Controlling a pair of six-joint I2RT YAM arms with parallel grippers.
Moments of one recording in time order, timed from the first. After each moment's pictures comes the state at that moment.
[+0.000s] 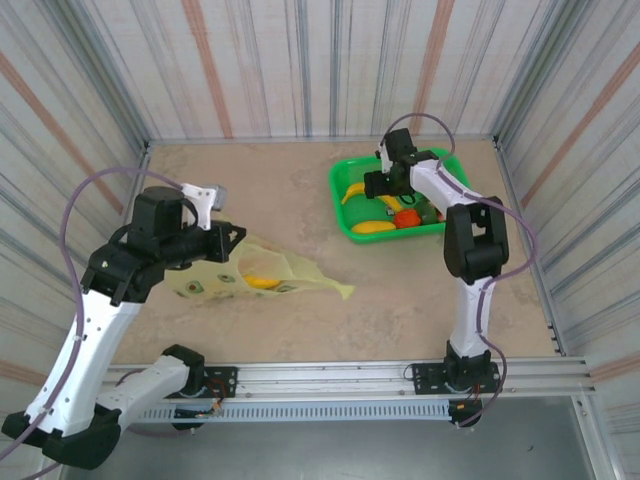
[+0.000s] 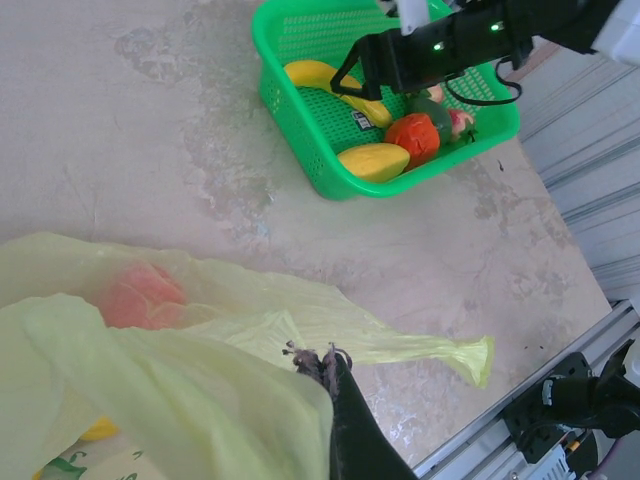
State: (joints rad) left arm -0.40 0.93 1.28 -1.01 0.31 -0.31; right arm 0.27 2.15 1.72 -0.69 -0.05 0.08
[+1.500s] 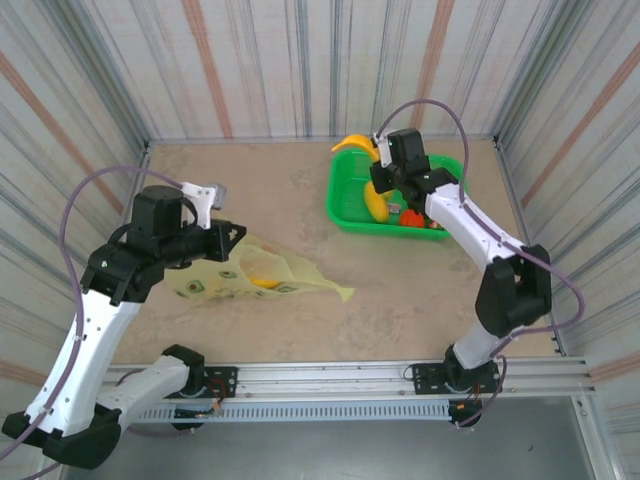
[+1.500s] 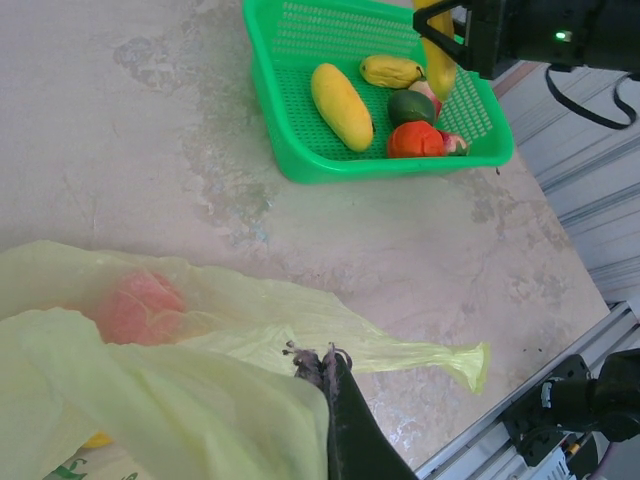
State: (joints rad) left arm -0.40 0.92 1.28 -1.00 0.32 -0.31; right arm 0.42 1.59 1.38 -0.41 0.11 -0.04
